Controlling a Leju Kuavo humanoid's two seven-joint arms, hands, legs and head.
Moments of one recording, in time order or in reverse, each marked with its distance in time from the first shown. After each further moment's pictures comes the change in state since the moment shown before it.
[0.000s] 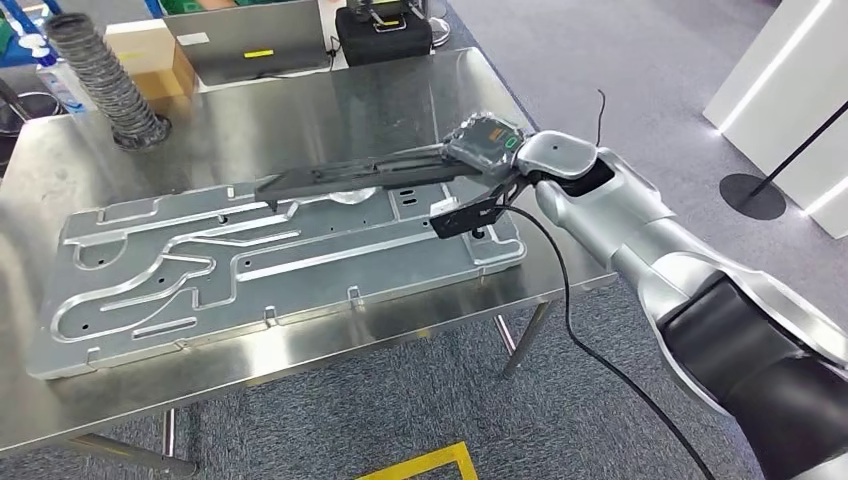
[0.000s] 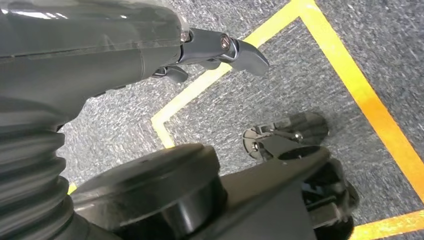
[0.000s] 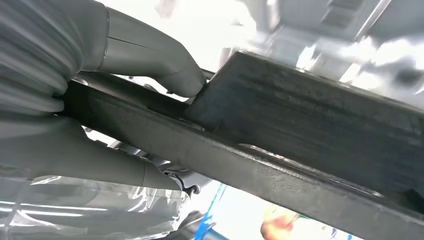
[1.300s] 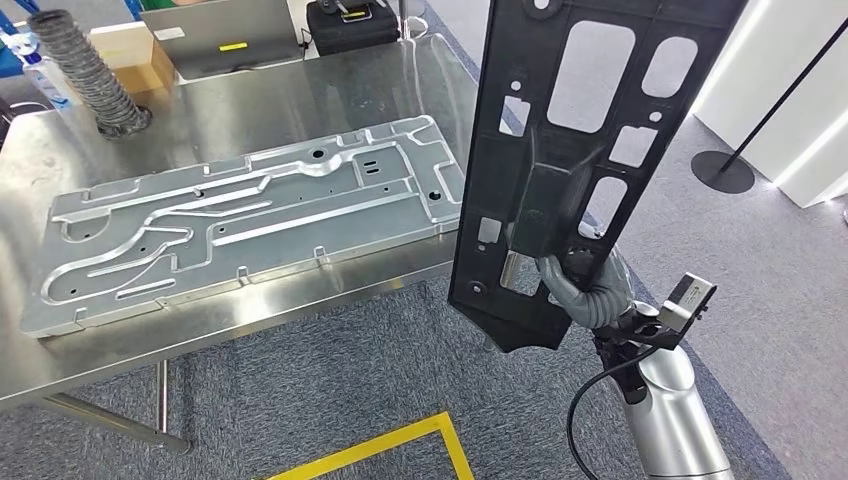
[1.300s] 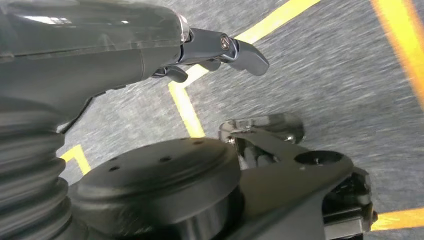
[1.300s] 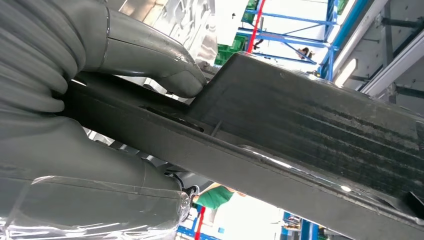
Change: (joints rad) left arm 0.035 0.000 0.084 0.000 0.079 -0.010 -0.007; right arm 1.014 0.012 -0.984 -0.978 -1.011 0.470 -0.116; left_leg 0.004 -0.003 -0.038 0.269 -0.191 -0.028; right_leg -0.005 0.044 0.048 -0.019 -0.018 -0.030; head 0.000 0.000
